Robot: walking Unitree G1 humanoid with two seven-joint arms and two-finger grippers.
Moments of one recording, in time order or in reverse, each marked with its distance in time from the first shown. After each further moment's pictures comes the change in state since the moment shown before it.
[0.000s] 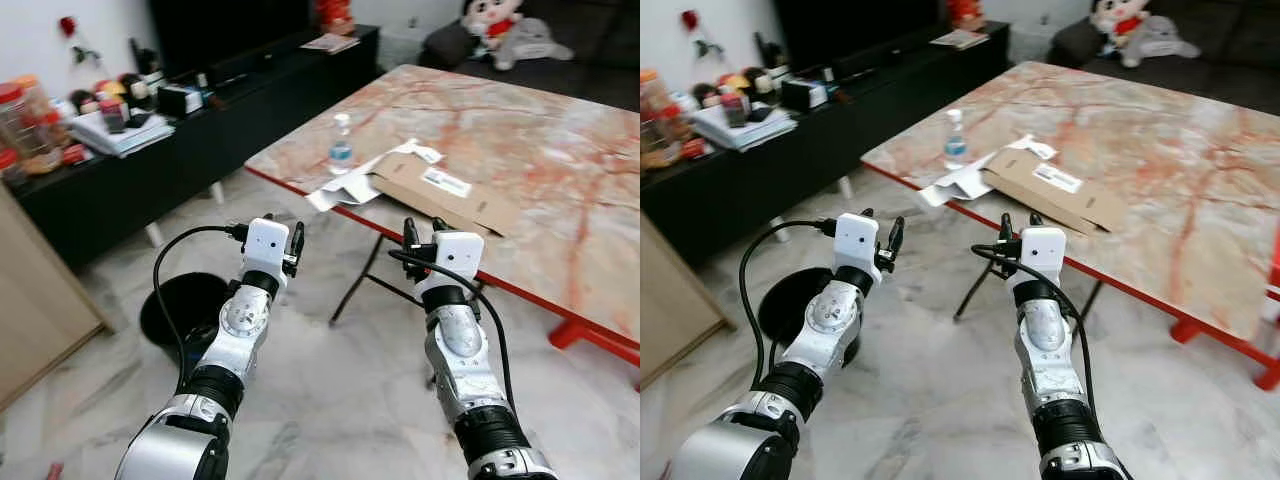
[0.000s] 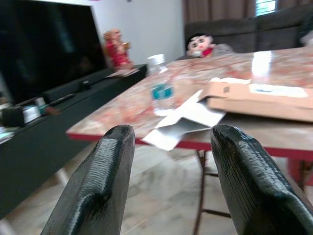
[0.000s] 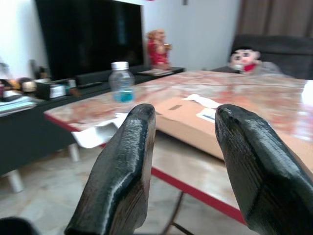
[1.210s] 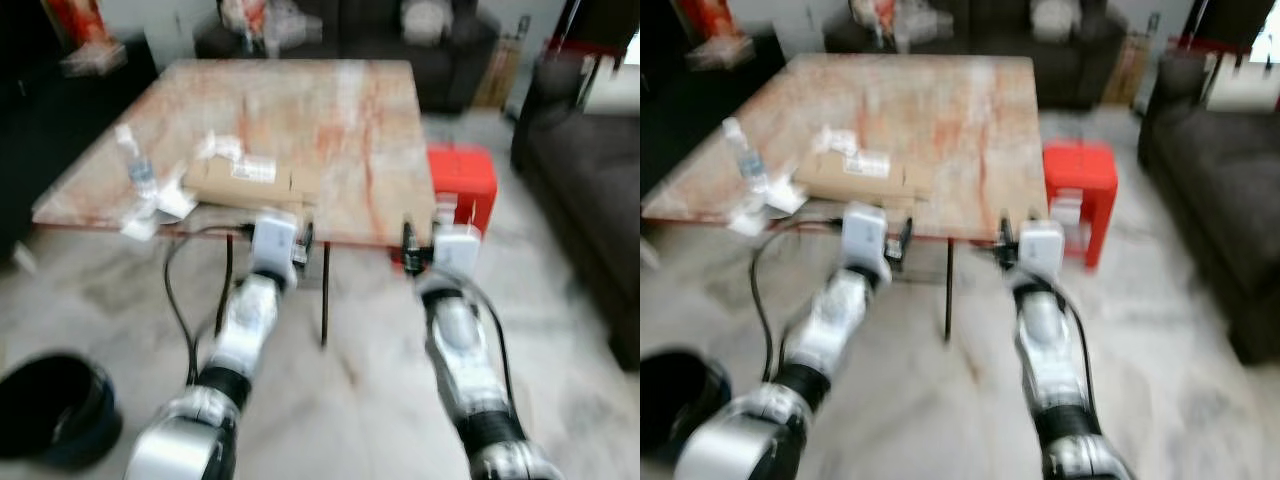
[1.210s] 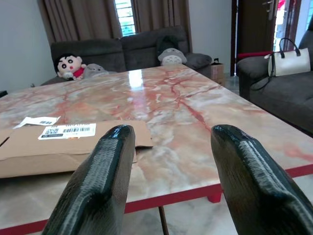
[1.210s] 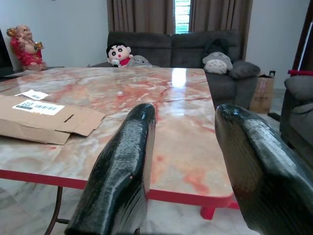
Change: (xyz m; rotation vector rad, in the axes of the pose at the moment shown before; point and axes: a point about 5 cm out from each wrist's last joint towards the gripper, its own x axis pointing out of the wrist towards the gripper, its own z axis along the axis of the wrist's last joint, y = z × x) left arm 0.006 -0.008 0.009 -0.021 -0.015 -0.030; right arm 0.000 0.005 0.002 0.008 0.006 0.001
